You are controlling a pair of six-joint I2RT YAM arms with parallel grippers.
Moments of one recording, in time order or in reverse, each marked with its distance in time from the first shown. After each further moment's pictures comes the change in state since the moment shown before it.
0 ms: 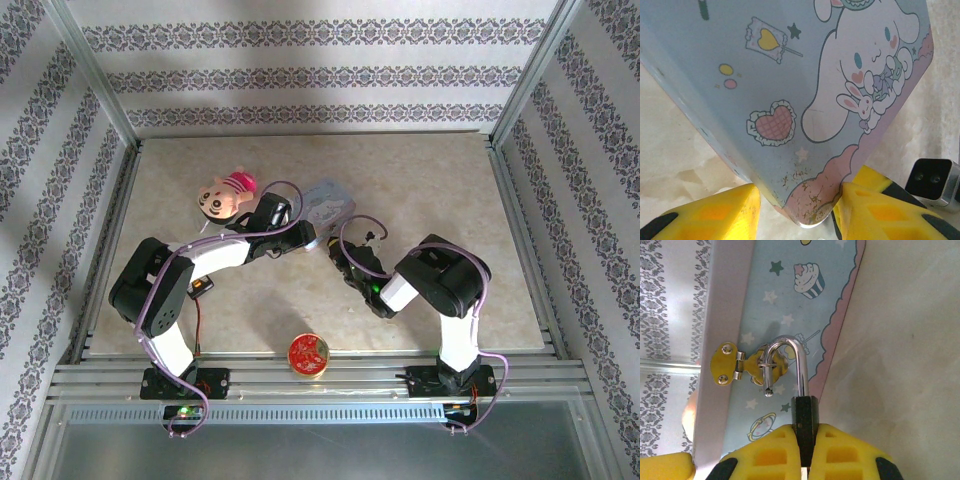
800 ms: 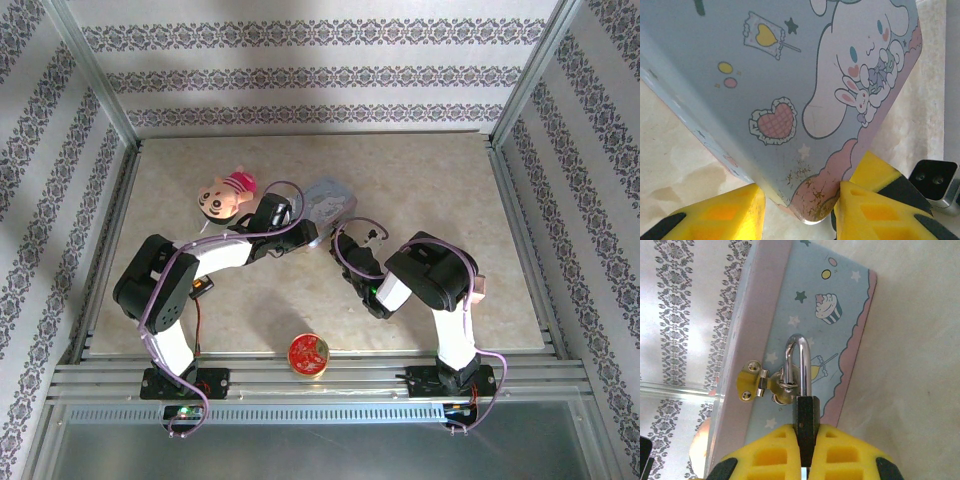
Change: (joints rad) left arm 0.000 0.031 -0.013 0.089 0.031 -0.022; right arm 0.003 0.063 0.021 0.127 0.123 -0.054
